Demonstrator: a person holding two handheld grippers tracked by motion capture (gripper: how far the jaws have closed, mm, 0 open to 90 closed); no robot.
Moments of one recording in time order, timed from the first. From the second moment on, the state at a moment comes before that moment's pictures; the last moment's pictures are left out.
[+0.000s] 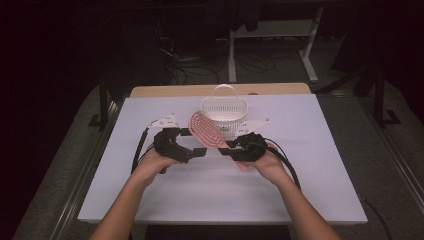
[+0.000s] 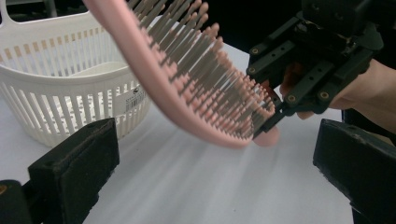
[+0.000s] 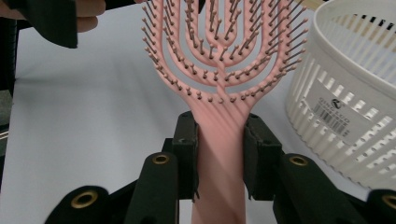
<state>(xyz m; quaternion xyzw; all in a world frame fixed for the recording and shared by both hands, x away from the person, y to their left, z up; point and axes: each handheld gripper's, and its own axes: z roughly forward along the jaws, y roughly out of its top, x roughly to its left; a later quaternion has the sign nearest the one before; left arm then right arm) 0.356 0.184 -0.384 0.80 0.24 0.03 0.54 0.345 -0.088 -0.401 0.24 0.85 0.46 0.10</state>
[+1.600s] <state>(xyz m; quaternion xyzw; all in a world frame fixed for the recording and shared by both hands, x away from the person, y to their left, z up) 0.356 0.188 -0.379 0.79 0.29 0.03 0.54 0.334 -0.063 -0.411 0.21 0.86 0.46 0.12</state>
